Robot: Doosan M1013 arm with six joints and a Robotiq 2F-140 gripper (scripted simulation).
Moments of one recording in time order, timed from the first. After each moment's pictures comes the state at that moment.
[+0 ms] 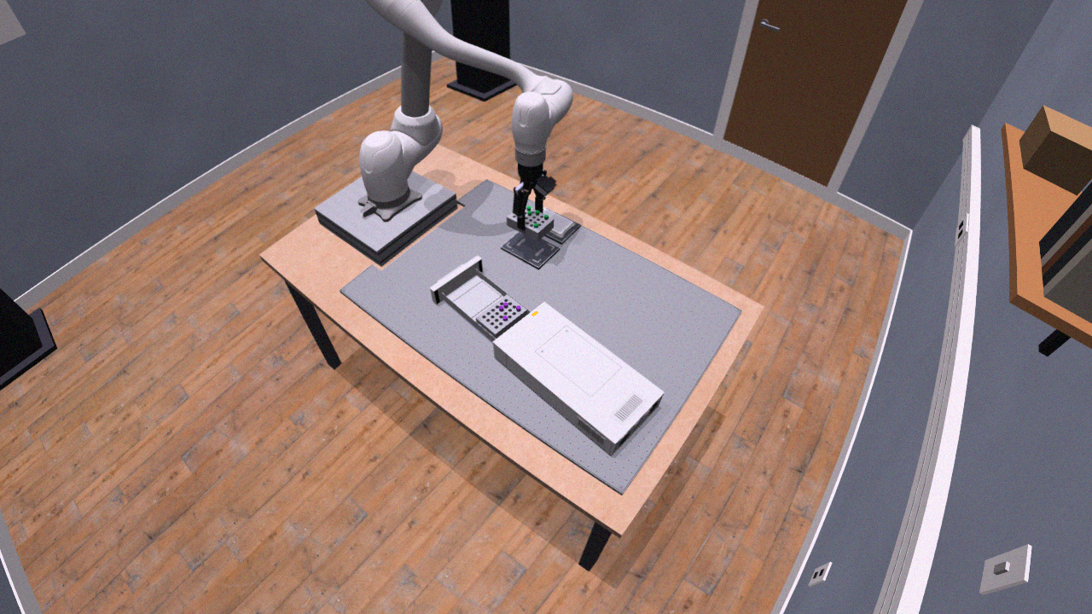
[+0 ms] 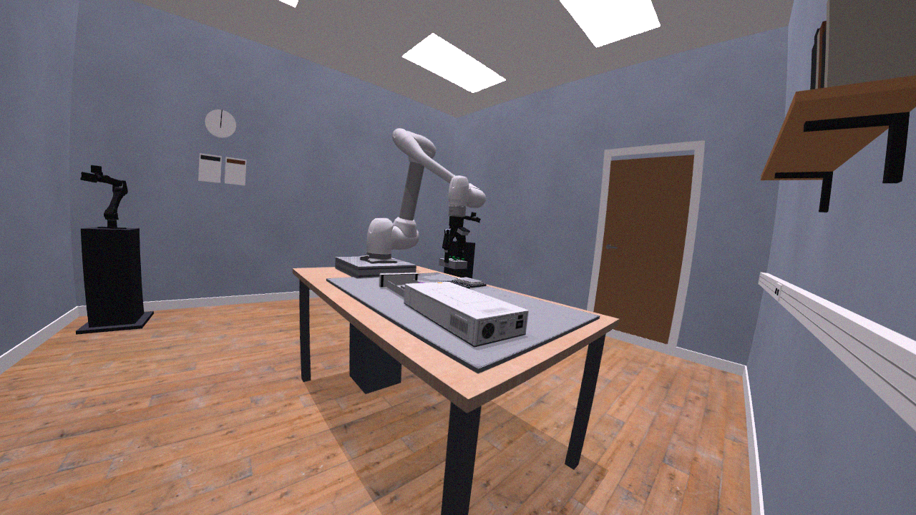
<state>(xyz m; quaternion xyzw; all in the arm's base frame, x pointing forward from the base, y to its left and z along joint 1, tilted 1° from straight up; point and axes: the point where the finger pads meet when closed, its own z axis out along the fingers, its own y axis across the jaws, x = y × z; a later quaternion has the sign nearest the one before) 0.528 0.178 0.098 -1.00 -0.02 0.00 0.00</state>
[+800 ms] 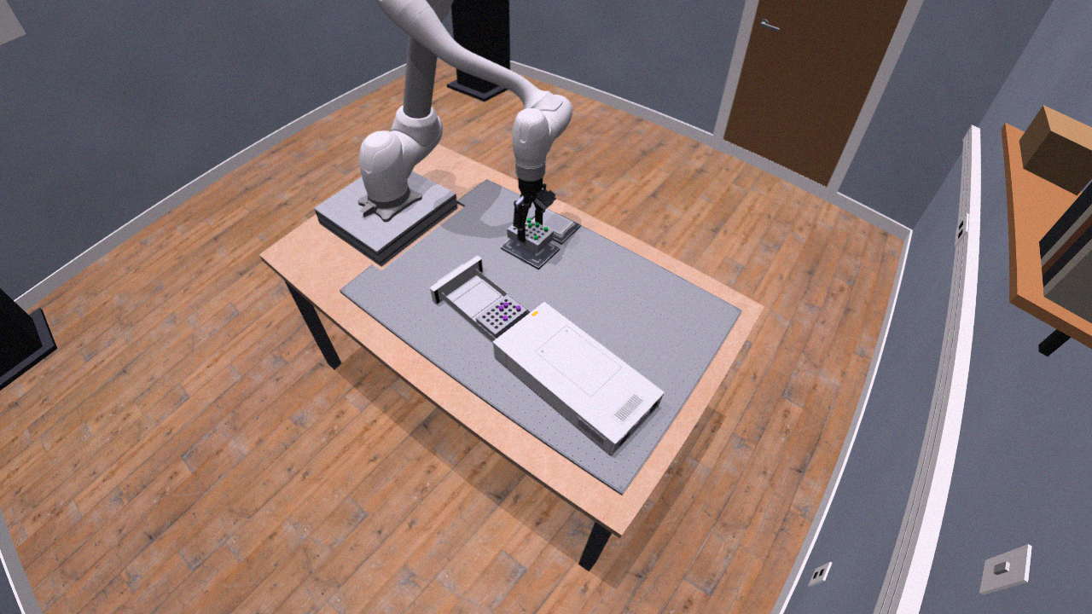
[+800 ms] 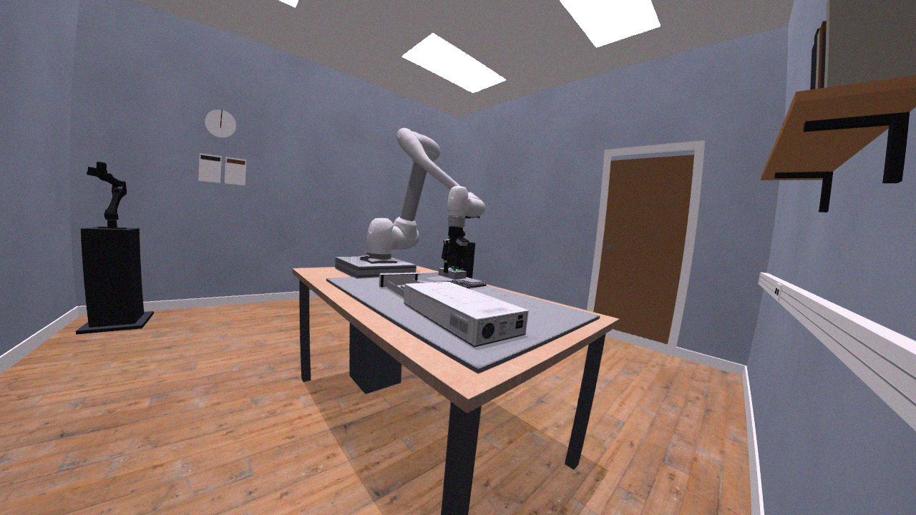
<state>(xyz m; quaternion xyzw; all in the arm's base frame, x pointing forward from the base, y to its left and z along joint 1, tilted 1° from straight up) 0.529 0.178 0.045 -1.00 -0.02 0.00 0.00</state>
